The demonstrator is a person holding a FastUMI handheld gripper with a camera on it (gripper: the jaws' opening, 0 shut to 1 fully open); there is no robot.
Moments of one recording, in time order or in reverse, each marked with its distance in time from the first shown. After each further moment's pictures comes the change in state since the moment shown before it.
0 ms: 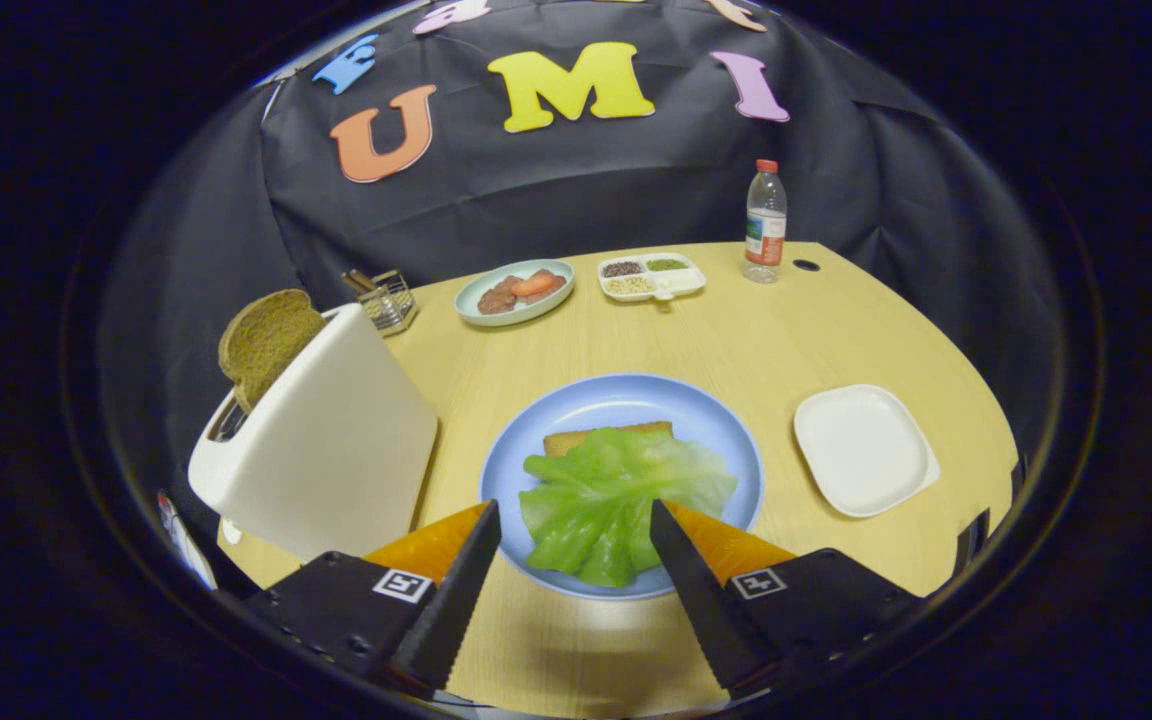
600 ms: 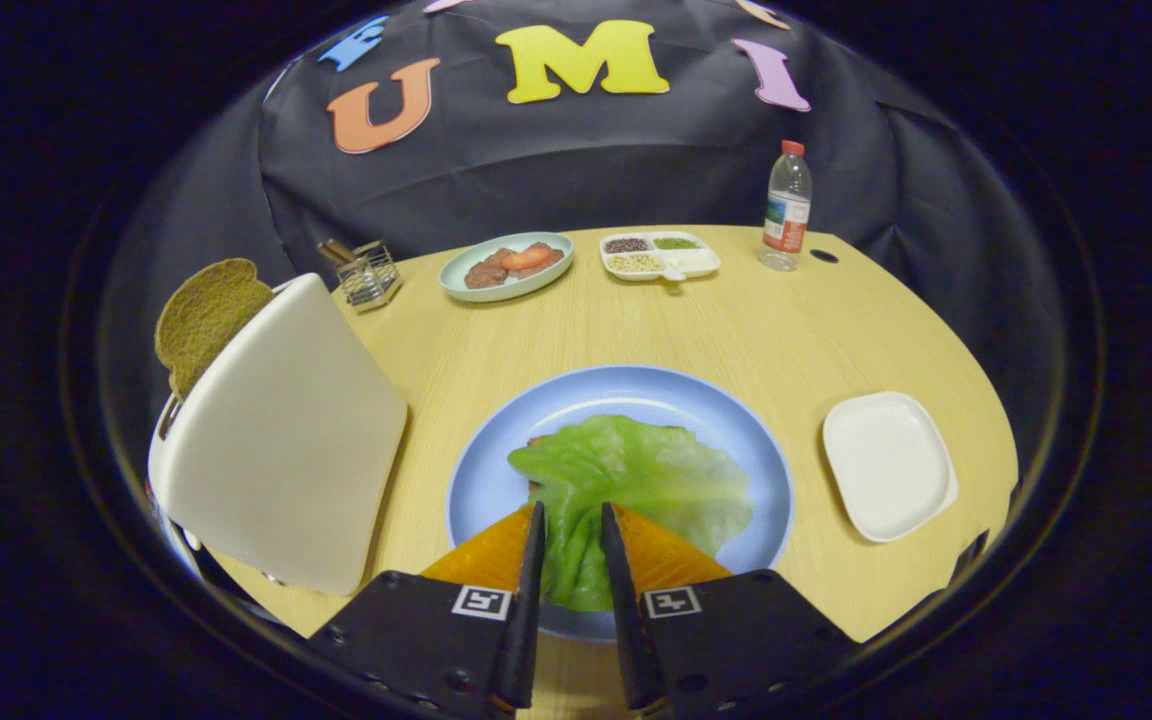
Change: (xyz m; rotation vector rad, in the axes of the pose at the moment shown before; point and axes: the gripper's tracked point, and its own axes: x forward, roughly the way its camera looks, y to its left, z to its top) arm 0.054 -0.007 -0.005 -0.033 0.092 -0.020
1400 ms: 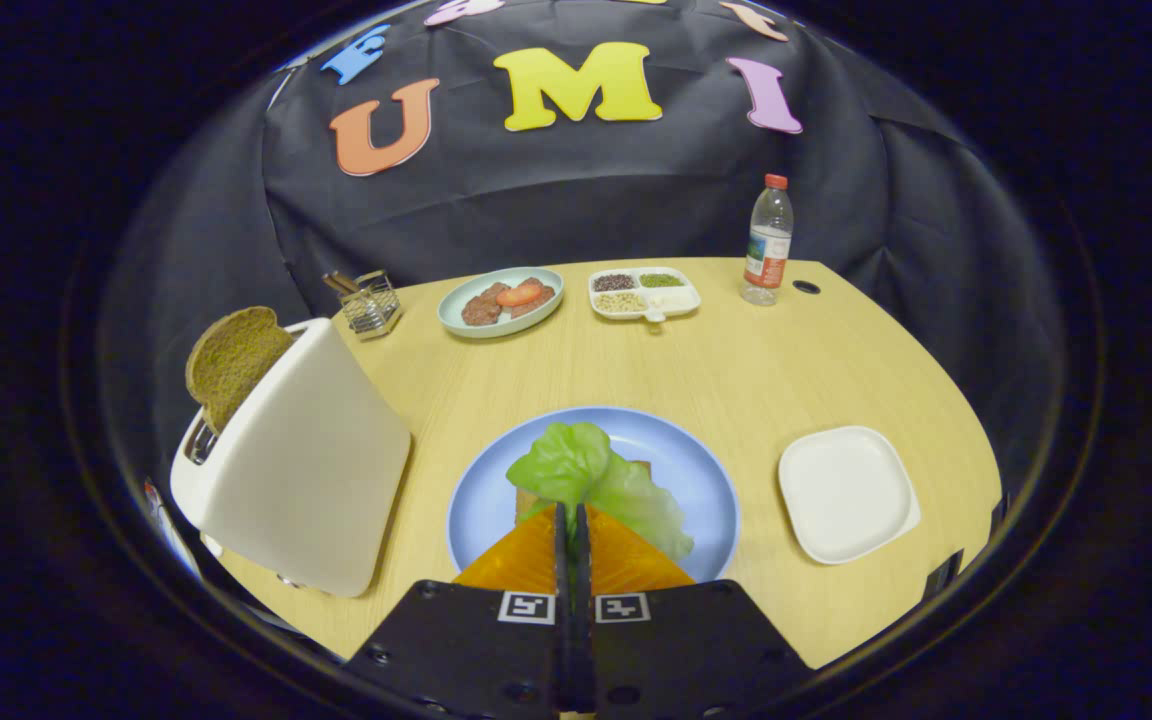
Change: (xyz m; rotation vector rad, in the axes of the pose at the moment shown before) arm -0.021 -0.009 0.026 -0.026 -0.061 -0.021
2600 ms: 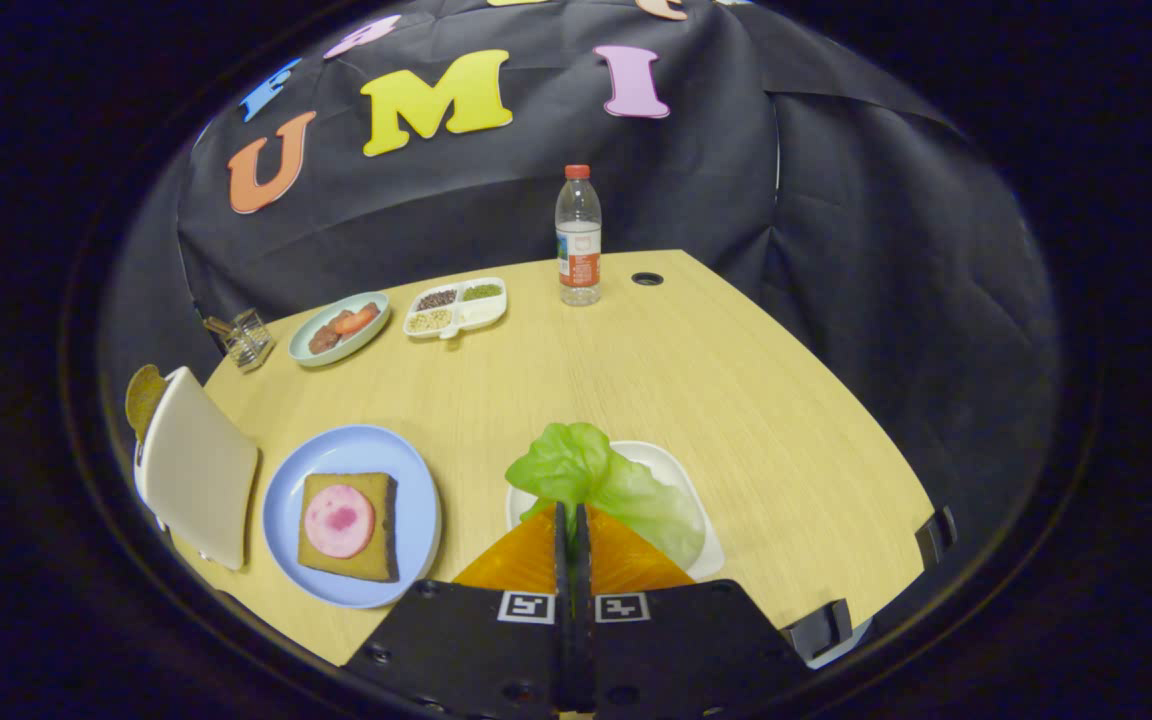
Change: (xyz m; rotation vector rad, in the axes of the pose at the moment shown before) arm -0.041 -0.198 0.018 0.118 -0.031 -0.182
